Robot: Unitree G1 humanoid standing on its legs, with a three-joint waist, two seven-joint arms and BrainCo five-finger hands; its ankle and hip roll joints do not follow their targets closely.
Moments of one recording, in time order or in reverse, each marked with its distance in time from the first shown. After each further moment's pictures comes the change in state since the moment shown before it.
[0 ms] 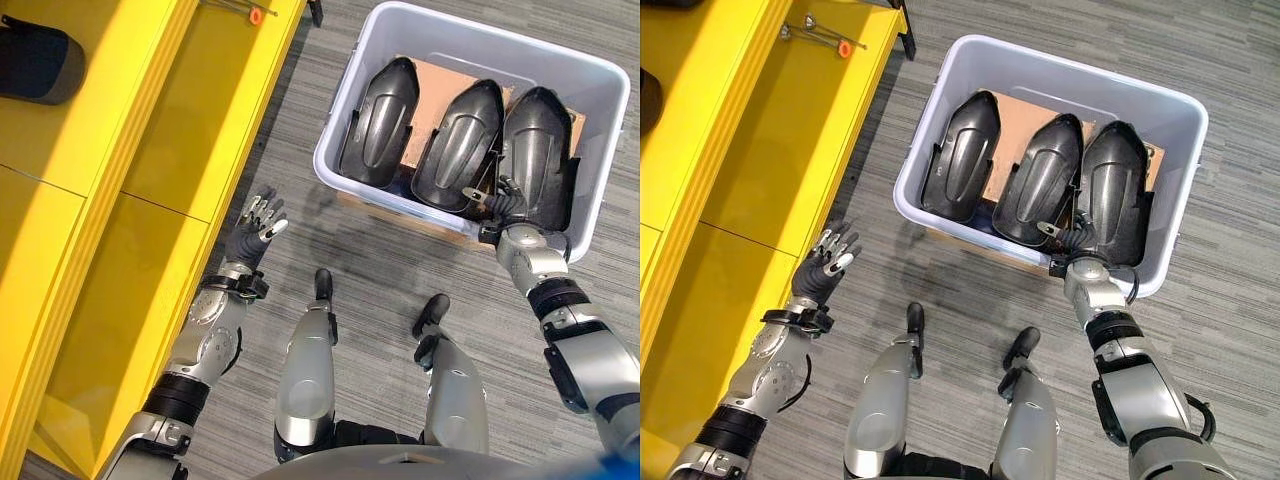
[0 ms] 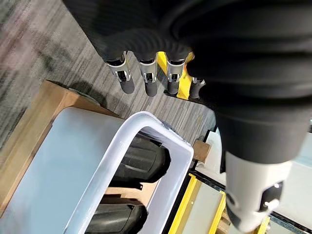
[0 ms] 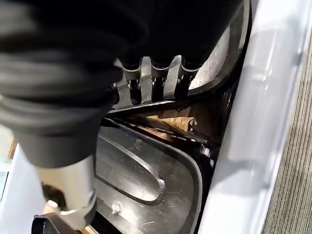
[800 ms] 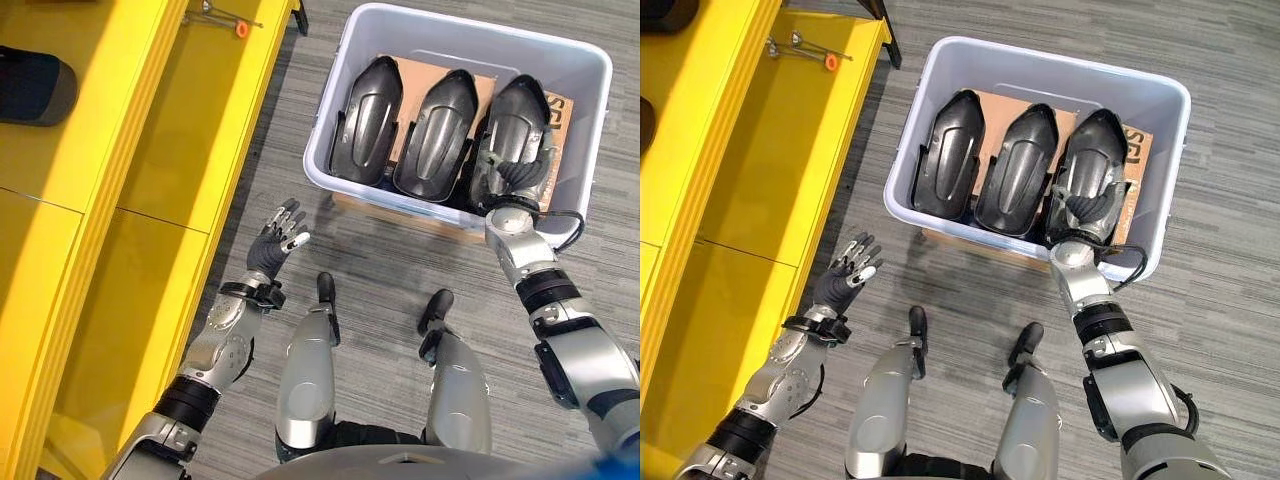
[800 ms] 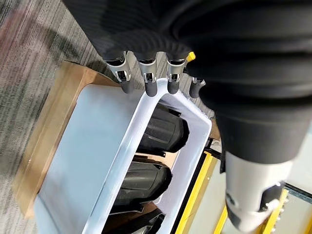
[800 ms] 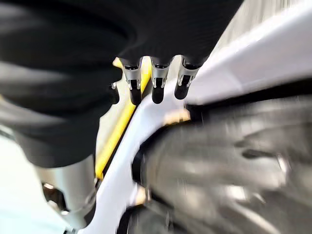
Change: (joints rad) left arm 0.005 -0.009 -0.122 0.000 0.000 -0.007 0.011; right arm -0.016 0.041 -0.022 -0.155 -0.389 -0.101 -0.518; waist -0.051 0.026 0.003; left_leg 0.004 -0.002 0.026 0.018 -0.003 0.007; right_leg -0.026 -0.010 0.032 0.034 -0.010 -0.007
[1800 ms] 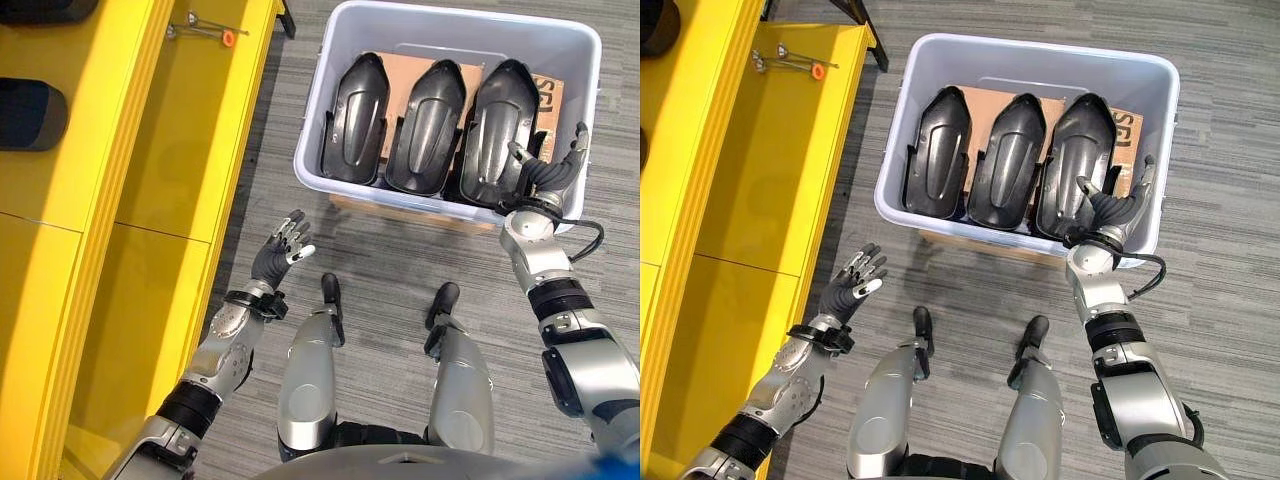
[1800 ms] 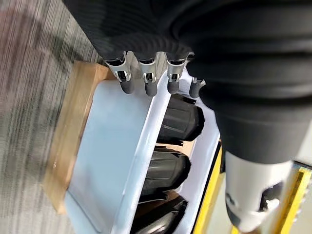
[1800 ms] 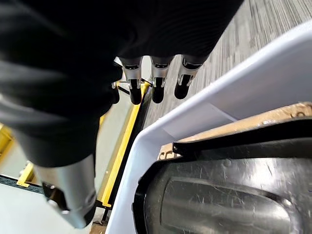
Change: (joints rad) left arm 0.007 0.013 -0.028 0.059 0.088 -0.051 -0.025; right arm 0.056 -0.016 -0.096 -0.019 0.057 -0.142 0.086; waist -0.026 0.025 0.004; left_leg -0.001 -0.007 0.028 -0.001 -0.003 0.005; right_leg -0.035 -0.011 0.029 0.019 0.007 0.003
